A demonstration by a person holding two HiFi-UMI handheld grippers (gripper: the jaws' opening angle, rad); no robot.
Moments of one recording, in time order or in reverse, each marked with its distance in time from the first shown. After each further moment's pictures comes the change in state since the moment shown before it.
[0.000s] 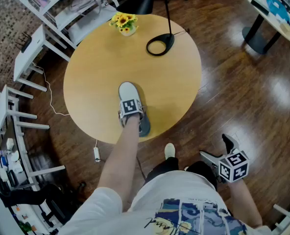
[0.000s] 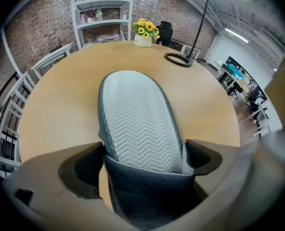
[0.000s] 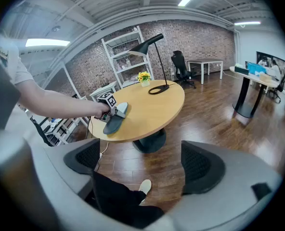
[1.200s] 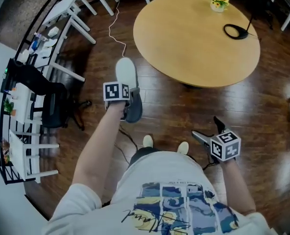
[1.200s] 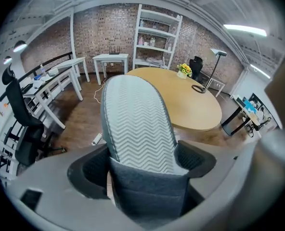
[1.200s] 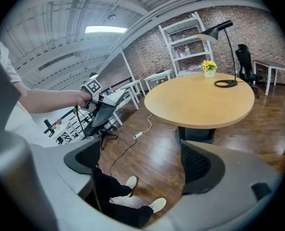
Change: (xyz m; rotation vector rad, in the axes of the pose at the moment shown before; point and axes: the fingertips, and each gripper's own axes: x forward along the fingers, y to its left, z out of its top) left arm -0.271 0.090 -0.281 -0.403 -0.241 0.177; right arm 0.005 0.088 -0.075 -0.414 0.146 0.585
